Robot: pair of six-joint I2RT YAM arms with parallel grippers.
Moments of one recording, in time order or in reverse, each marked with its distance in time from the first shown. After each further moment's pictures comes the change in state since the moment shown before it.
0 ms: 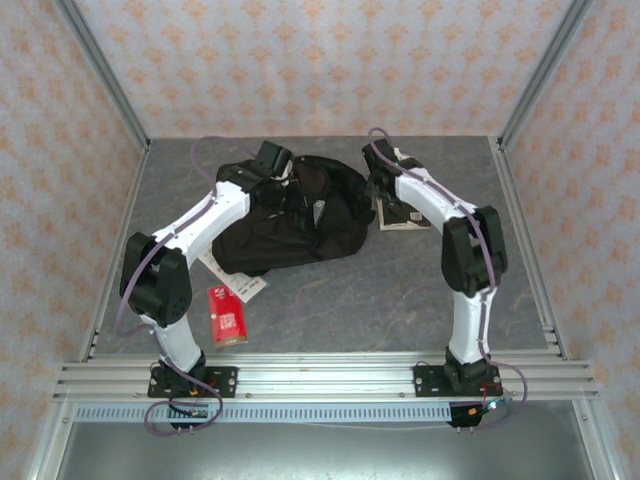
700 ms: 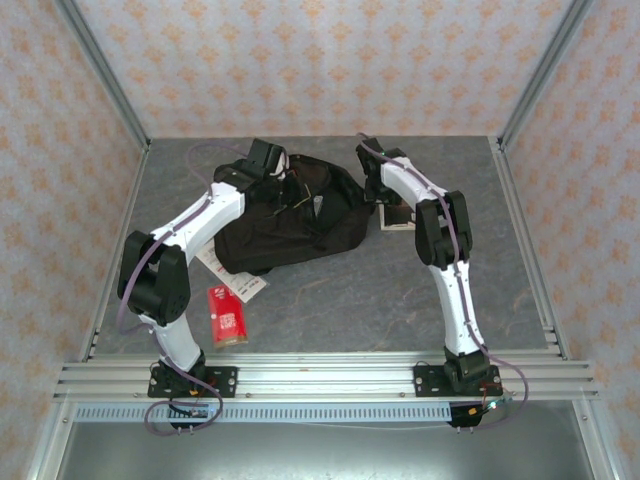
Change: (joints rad) left arm 0.041 -0.001 -0.047 0.159 0.144 -0.153; right arm -0.045 0.362 0.372 -0.206 -0.056 -0.188
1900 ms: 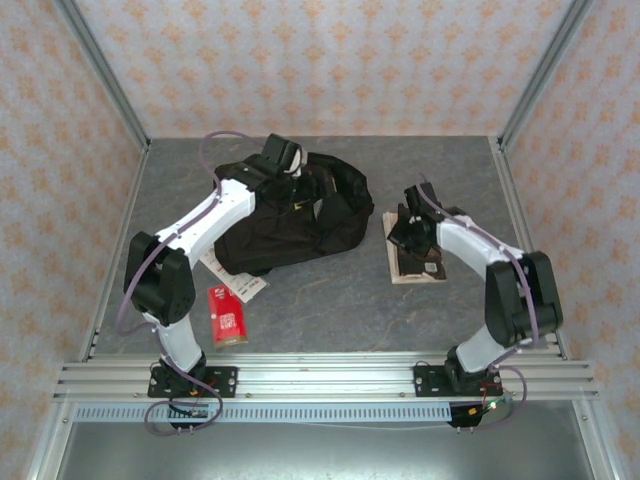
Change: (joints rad) left arm -0.099 0.026 0.114 -0.082 -0.039 0.137; right arm -0.077 -0.886 -1.114 0.461 -0.450 0.332
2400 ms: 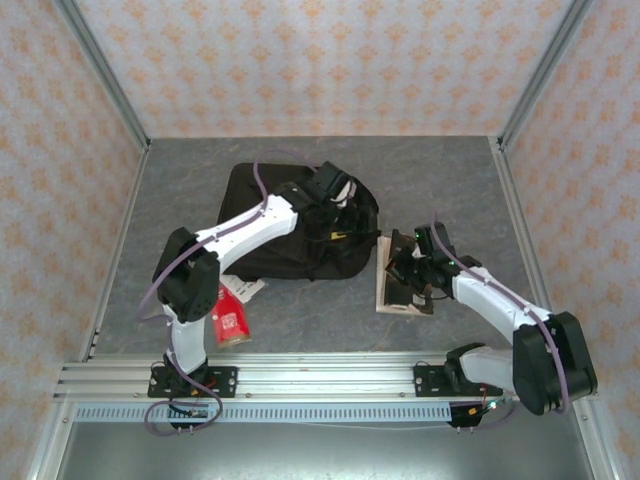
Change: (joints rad) left arm -0.236 0.129 0.055 -0.013 0.016 -0.035; right arm 0.055 -0.346 -0.383 0.201 -0.207 0.180
